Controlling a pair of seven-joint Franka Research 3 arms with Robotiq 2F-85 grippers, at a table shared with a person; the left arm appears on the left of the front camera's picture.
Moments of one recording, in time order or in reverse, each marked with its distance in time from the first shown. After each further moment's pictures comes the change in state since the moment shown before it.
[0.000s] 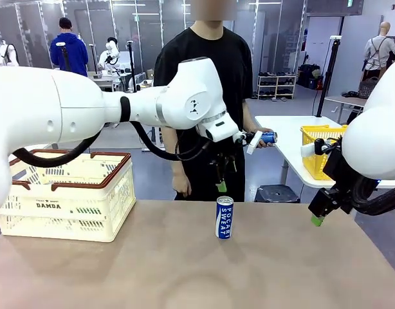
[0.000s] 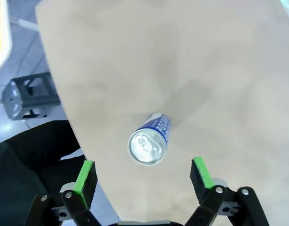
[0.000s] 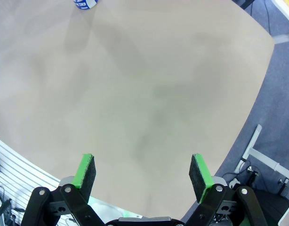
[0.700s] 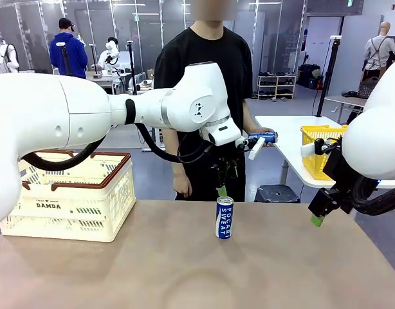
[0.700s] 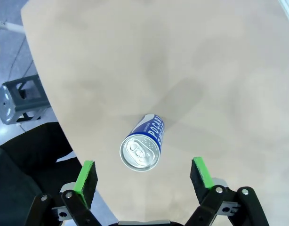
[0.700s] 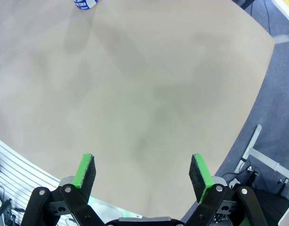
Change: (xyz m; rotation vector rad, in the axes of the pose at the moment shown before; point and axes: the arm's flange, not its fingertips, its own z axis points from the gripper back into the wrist) left arm 0.003 0.000 -0.012 -0.033 0.020 -0.025; right arm 0.000 0.000 0.000 0.000 0.000 0.000
